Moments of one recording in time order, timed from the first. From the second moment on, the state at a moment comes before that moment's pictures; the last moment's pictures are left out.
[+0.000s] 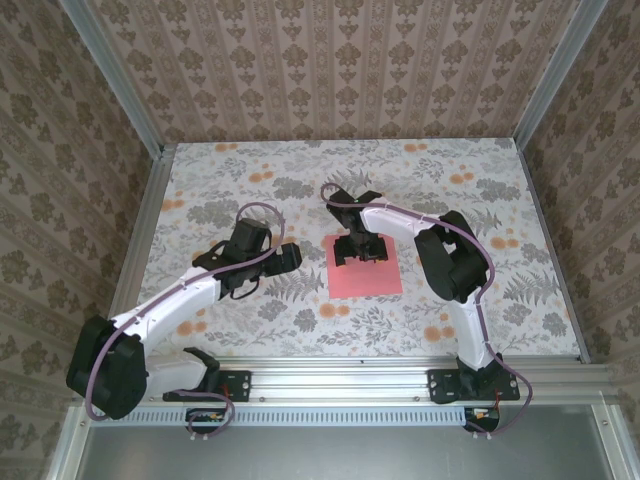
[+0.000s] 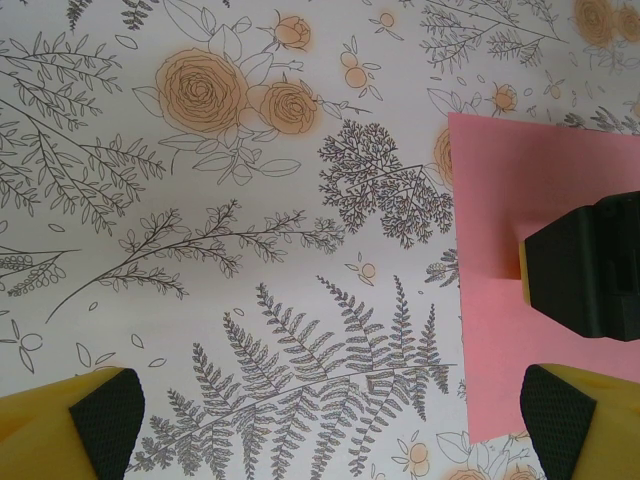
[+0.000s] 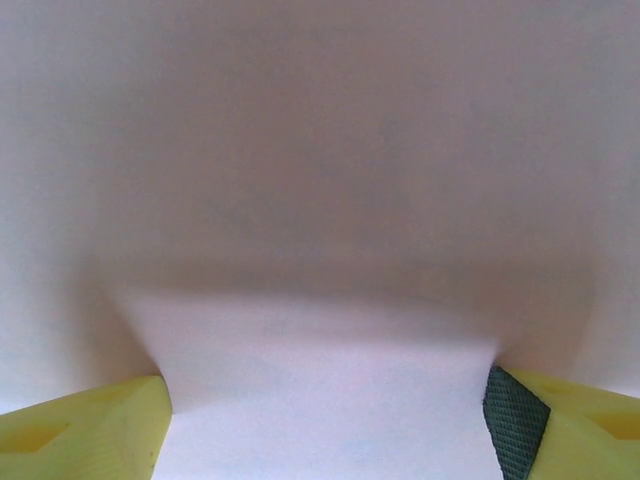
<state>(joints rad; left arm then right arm) -0.58 1.20 0.72 -0.40 0.03 -0.65 0.60 2.13 1.57 -0.99 0.05 0.54</state>
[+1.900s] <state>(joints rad) -0.61 1.23 0.78 -0.40 0.05 -0.65 0.50 1.83 1.28 -0.59 -0.43 0.66</state>
